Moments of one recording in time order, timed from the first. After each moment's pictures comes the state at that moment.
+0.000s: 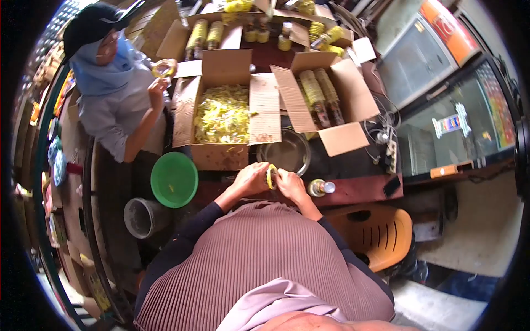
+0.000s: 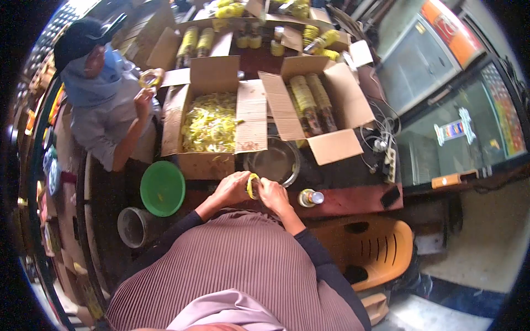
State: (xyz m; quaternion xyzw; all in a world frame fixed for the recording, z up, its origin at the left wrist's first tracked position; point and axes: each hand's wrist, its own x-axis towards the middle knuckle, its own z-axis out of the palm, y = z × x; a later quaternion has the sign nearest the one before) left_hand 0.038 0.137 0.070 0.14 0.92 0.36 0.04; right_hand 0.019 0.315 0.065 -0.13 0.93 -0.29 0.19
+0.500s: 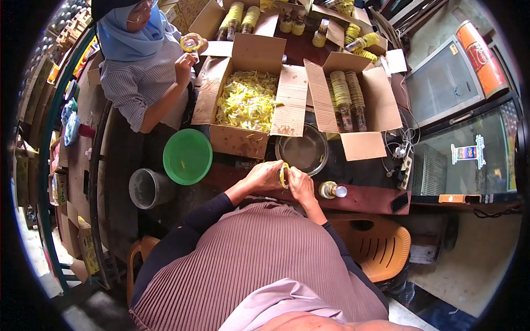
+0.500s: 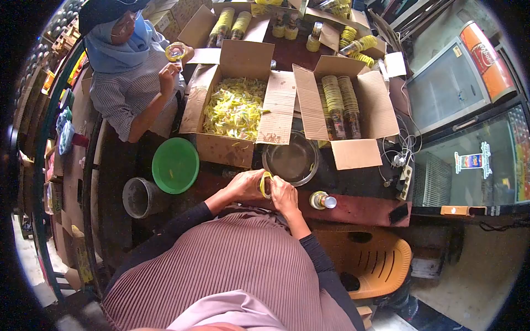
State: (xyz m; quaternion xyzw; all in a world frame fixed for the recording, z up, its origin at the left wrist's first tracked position) left_hand 0.058 0.134 0.066 0.12 0.90 0.42 0.06; right_hand 0.035 0.310 0.062 -0.18 0.92 -0.33 0.12
